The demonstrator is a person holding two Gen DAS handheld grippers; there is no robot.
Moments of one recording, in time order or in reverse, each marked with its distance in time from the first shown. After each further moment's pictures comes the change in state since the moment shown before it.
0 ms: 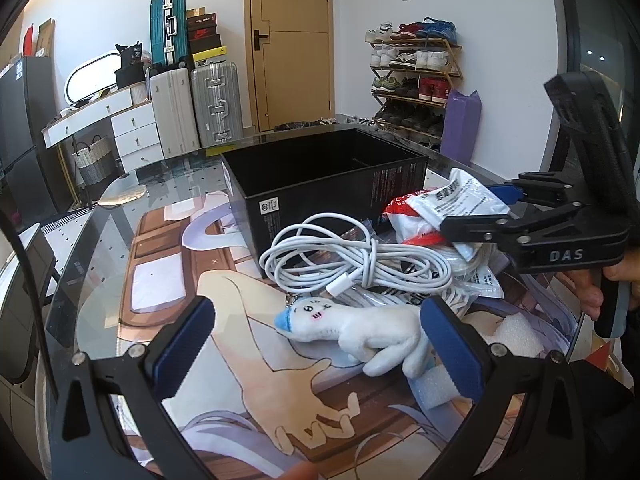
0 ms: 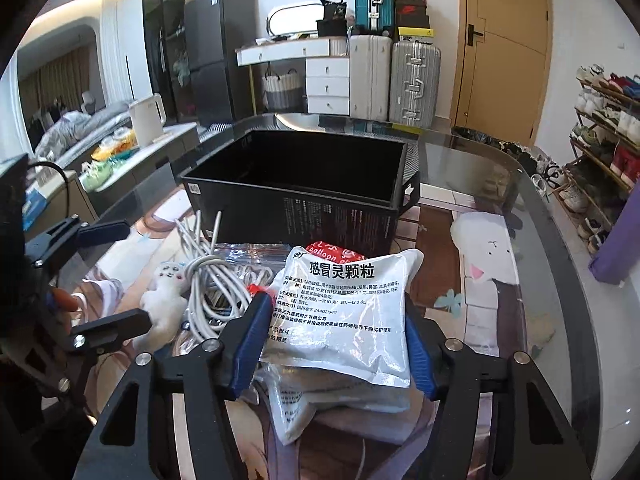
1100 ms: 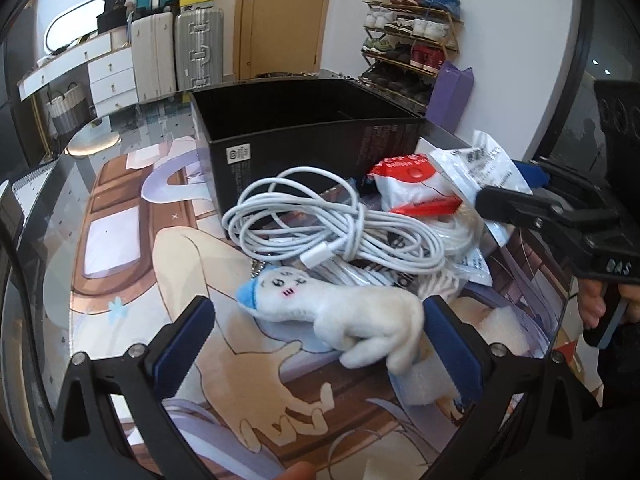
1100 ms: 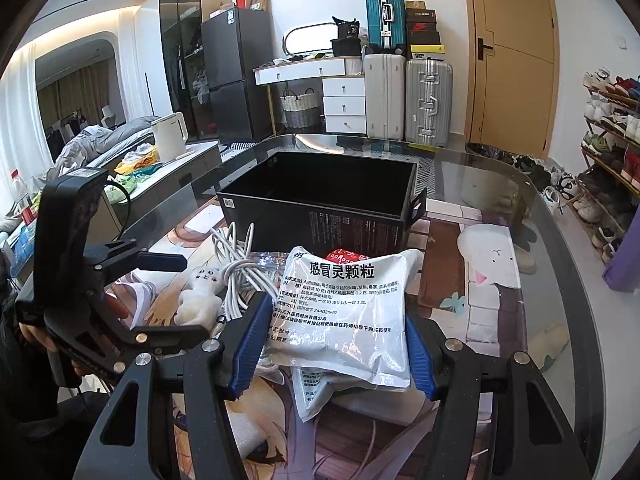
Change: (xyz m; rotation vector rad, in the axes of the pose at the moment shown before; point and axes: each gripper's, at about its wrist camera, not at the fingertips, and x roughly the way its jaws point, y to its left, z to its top) left arm 0.031 0.001 0.003 -0.087 0.194 -0.115; right arm -0.039 -0.001 -0.005 -0.012 -0.068 0.069
